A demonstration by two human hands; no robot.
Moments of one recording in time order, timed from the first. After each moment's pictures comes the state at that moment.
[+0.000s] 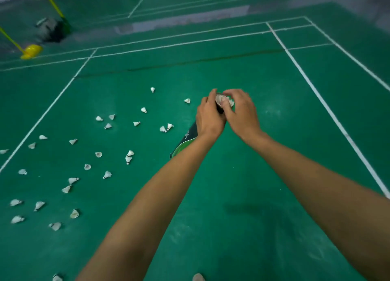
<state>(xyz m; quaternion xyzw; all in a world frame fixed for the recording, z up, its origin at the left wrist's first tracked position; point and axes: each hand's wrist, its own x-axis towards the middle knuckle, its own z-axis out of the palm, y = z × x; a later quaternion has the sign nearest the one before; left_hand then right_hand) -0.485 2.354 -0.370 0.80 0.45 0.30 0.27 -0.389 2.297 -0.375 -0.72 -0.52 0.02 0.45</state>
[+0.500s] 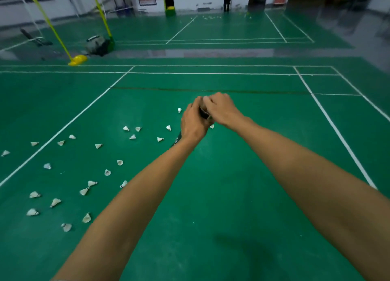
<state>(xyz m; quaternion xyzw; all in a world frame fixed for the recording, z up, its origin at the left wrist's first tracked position) -0.664 2.492 -0.292 0.75 0.50 0.37 0.23 -0.556 2.448 -0.230 -0.70 -0.62 0.13 0.33</state>
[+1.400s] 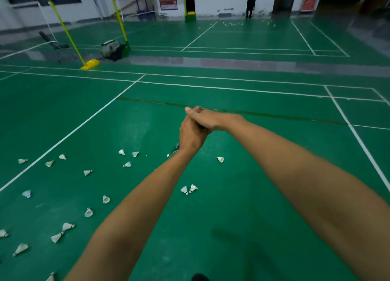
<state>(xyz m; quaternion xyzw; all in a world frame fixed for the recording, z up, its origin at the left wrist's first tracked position) -0.471 2.967 -0.318 0.72 0.51 0.40 0.26 -0.376 2.946 -0.230 -0.65 -0.68 0.31 0.16</state>
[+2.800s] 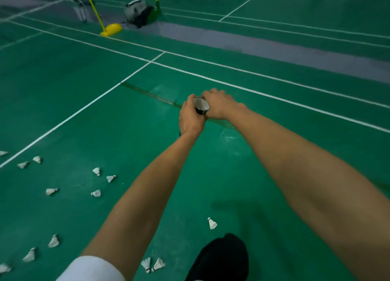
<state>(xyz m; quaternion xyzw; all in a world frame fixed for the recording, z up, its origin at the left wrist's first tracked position) -0.104 3.830 -0.372 0.58 0.68 0.41 0.20 0.013 3.842 -0.295 -0.58 -0.81 0.10 0.02</state>
